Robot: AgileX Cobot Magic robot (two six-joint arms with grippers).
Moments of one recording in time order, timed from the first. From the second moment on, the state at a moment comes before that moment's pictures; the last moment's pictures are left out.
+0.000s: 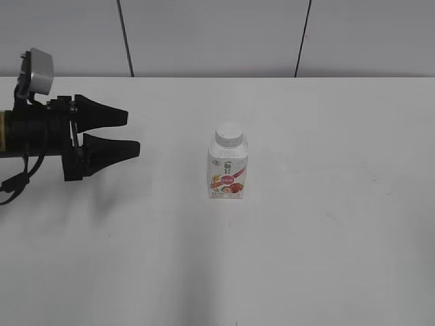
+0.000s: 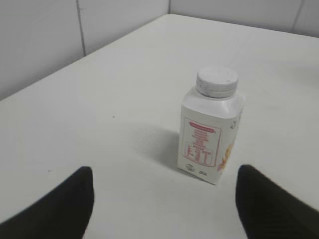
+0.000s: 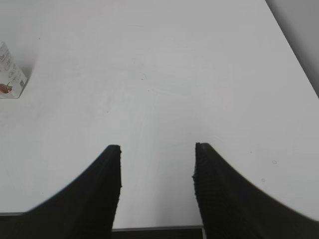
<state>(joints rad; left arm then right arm) 0.05 1.94 -0.84 1.51 -1.15 -0.62 0.10 -0.01 -0.51 -0.02 1.09 0.00</state>
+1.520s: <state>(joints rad) -0.26 2.46 -1.40 1.60 -1.20 -0.74 0.10 -0.01 -0.51 -0.02 1.09 0.00</state>
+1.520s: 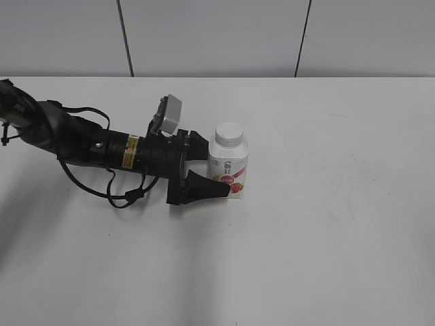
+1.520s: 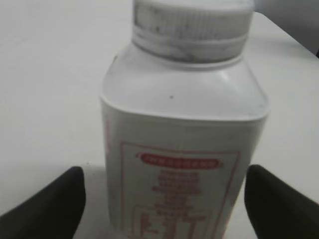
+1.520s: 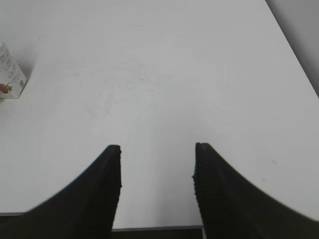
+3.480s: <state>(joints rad) -0.28 2.48 -1.42 1.55 -1.20 -0.75 0.10 -0.01 -0.51 0.00 1.09 0.02</state>
